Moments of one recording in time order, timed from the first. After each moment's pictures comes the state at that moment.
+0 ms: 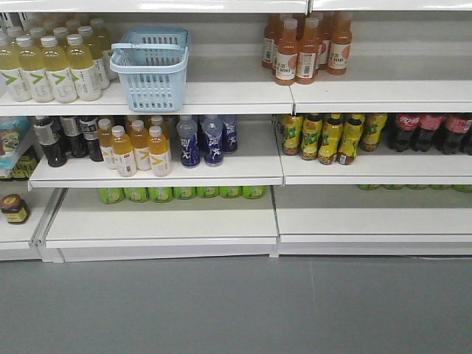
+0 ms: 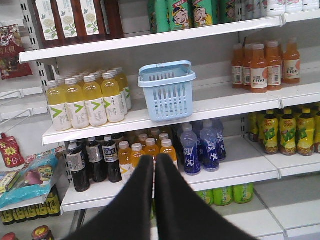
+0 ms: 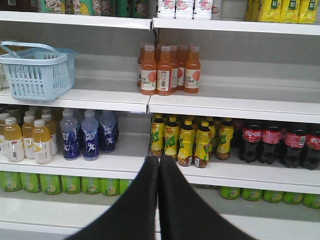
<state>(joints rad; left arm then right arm) -0.02 -0.01 0.03 0.03 0.03 0.02 0.05 -0.01 0.03 0.04 0.09 -0.09</state>
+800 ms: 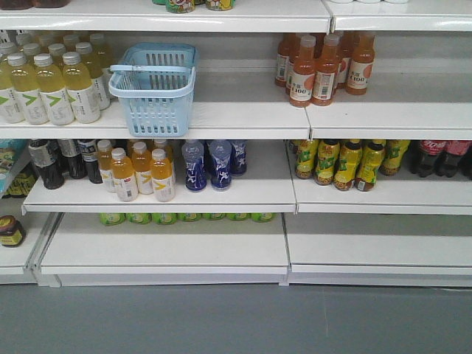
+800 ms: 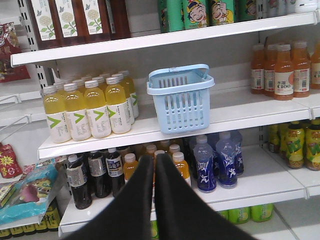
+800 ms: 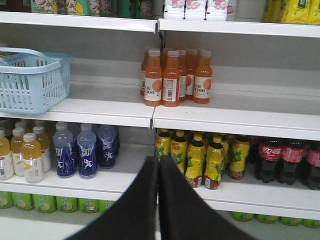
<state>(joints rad) -0.02 -0.01 0.03 0.03 0.03 0.02 0.05 -0.01 0.03 0.04 0.09 -0.09</state>
